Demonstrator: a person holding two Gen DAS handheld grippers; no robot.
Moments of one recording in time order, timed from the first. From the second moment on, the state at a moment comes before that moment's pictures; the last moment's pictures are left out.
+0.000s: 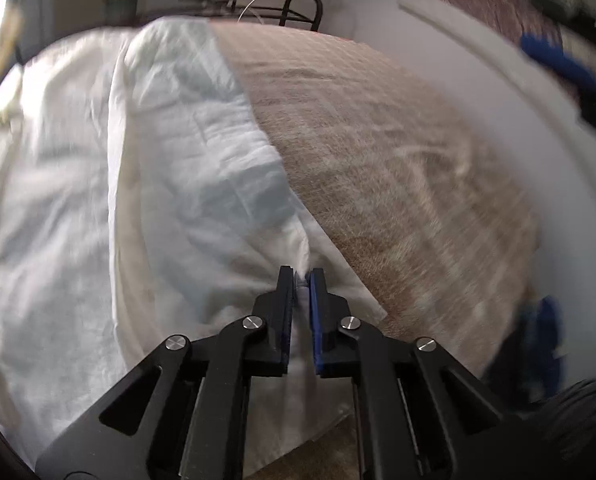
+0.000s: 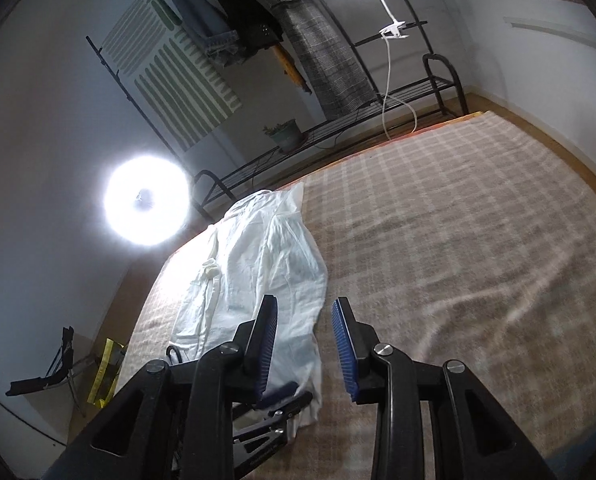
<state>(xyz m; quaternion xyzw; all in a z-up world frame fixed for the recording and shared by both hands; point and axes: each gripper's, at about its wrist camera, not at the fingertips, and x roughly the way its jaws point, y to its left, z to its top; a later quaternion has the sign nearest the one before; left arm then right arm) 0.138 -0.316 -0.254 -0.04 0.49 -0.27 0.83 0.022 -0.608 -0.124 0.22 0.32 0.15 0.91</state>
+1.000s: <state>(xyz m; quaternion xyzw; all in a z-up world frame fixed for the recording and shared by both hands) 0.114 -0.367 -0.257 0.09 0.47 -0.26 0.84 0.138 -0.639 -0.177 0.31 0.36 0.15 0.87</state>
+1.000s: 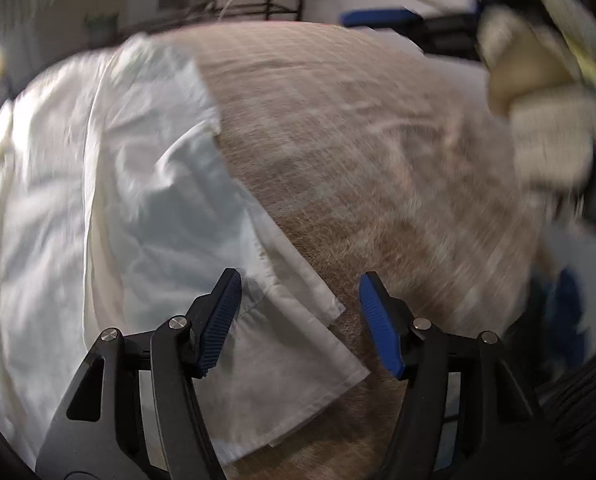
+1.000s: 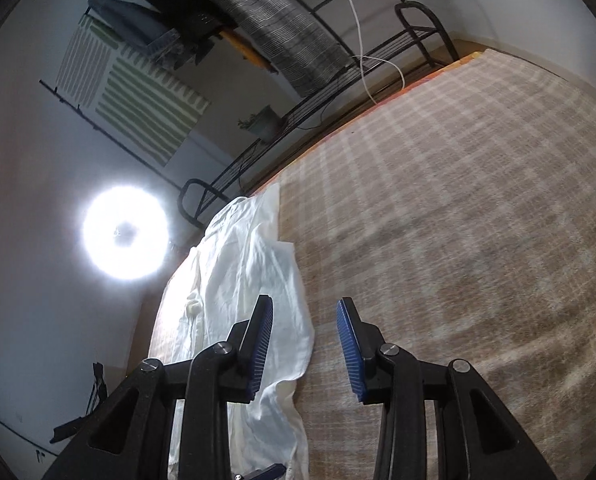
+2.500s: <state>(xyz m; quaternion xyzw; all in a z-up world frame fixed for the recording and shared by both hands) 0.105 -0.174 -0.229 -0.28 0.44 -0.25 0.81 0.237 -0.387 -0.182 0.07 0.44 0.14 0.88</state>
